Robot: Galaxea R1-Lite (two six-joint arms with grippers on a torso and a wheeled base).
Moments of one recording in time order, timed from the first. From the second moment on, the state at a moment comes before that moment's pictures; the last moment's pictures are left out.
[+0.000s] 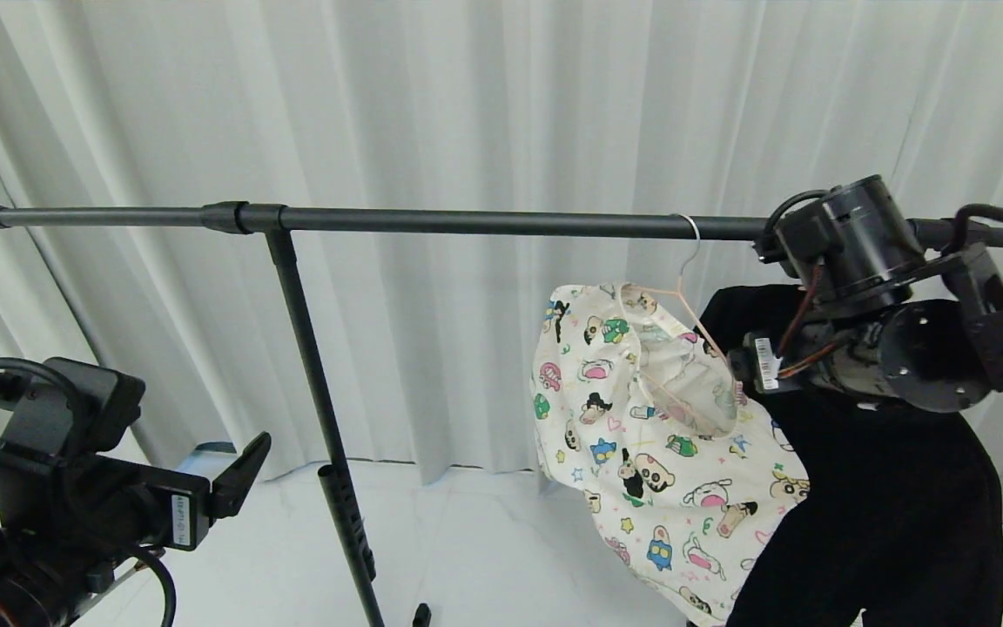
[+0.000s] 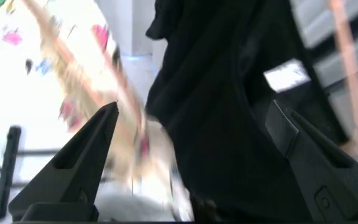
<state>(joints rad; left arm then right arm) -0.29 1.23 -0.22 -0.78 0.31 0.27 0.69 1.66 -1.29 0.36 -0.69 0.30</state>
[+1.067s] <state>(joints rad) -0.13 1.15 -0.21 -0.79 0.34 0.30 0.62 1.11 -1.04 0.59 -0.78 0.02</state>
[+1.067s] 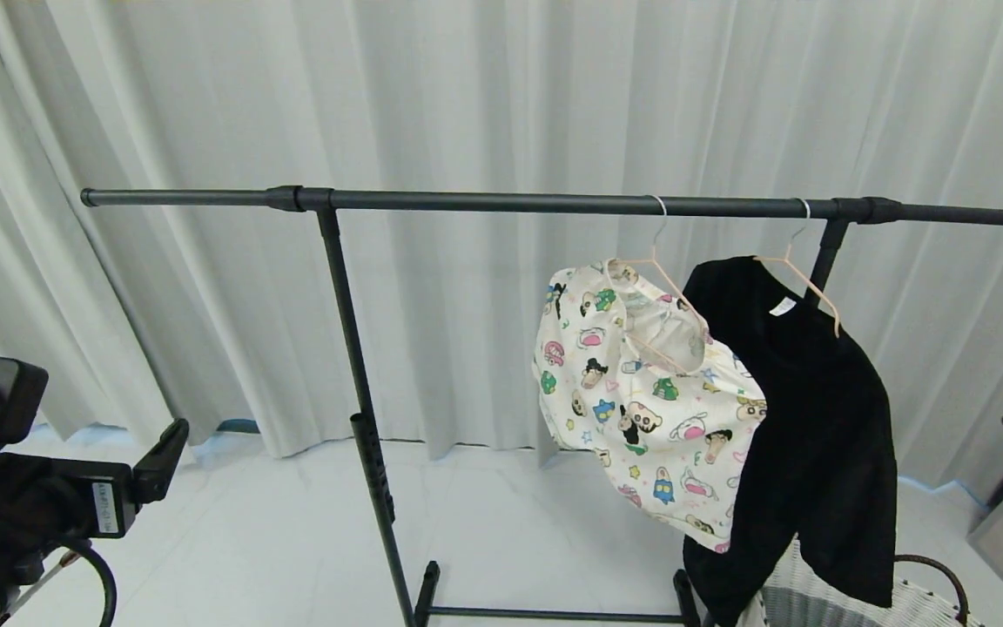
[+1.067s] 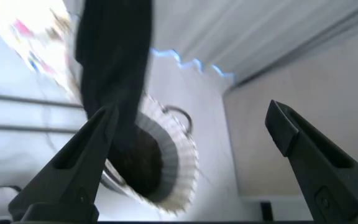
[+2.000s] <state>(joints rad) -0.13 1.12 -0.16 -0.79 0.37 0.30 0.52 0.98 -0.92 0.59 -0.78 0.00</state>
